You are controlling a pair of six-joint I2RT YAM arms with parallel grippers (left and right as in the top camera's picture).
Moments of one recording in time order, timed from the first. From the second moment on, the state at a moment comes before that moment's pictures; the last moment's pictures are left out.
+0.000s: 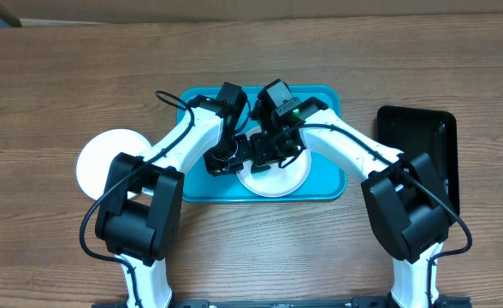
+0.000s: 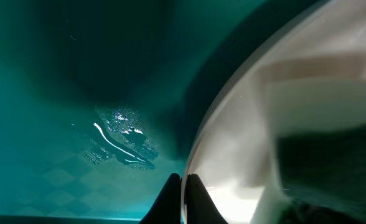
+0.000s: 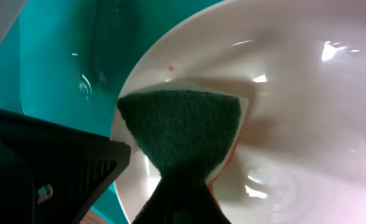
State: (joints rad) left arm -0.37 2.01 1.38 -0.97 0.17 -0.65; right arm 0.58 2.07 1.50 -0.74 -0.37 0.28
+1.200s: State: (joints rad) left arm -0.38 2.01 1.38 -0.95 0.20 -0.65; right arm 0.42 2.09 1.50 -0.87 -0.12 0.35
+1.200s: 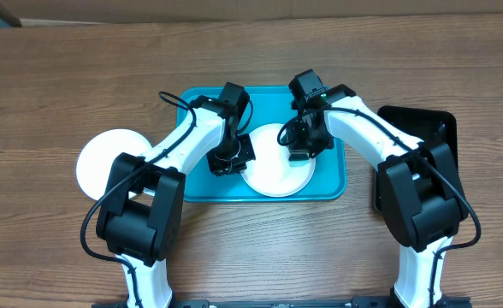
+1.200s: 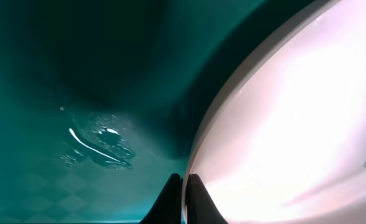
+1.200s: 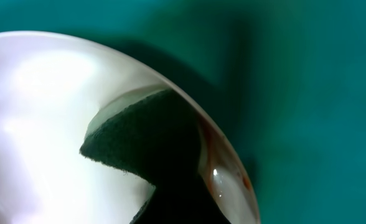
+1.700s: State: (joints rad) left arm -0.39 2.01 1.38 -0.95 0.26 -0.65; right arm 0.35 2.03 1.51 -0.99 -0.01 0.41
